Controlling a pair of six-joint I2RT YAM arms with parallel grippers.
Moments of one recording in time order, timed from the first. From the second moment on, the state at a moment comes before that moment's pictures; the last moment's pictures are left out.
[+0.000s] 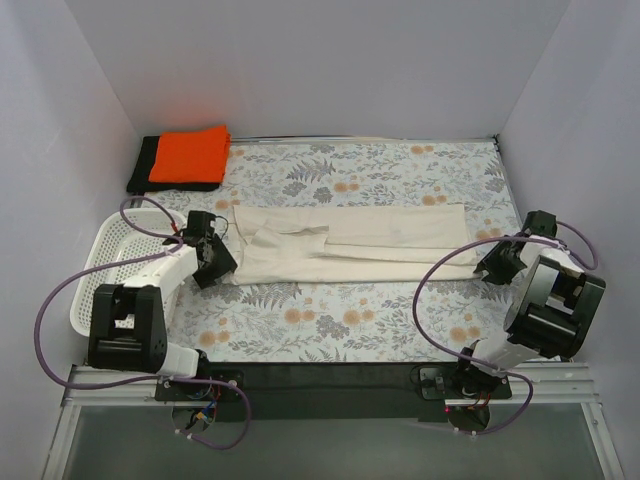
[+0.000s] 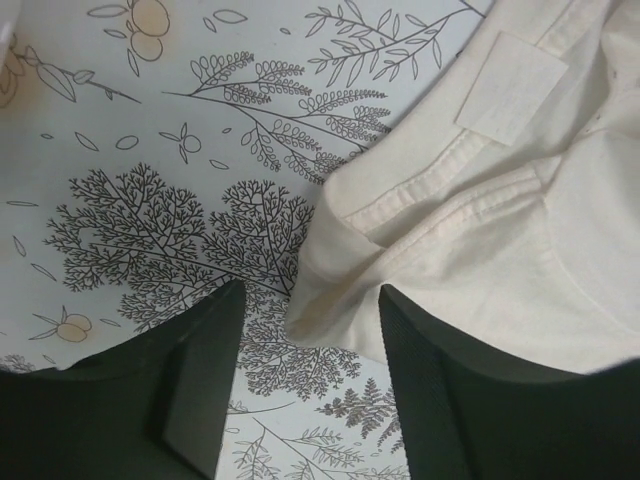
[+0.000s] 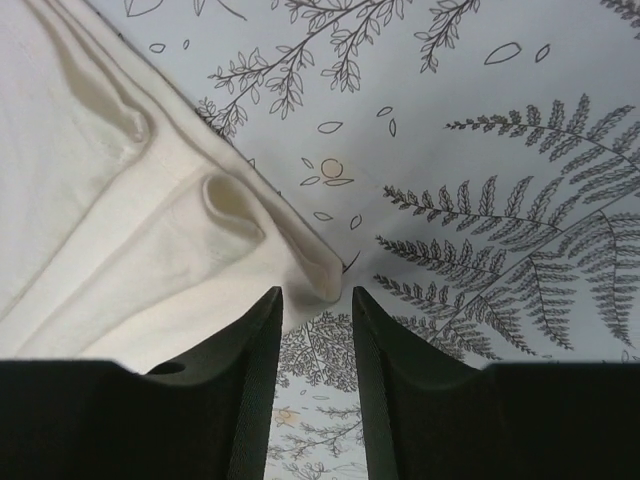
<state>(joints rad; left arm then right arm) -0.08 1.43 0.75 -0.50 -0.12 -0.67 -0.45 1.54 0.83 -0.51 -0.21 0.37</state>
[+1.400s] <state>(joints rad) -0.48 1.57 0.89 -0.48 -0.13 -0.70 0.42 1.69 0.98 -0.42 -0.09 0.49</state>
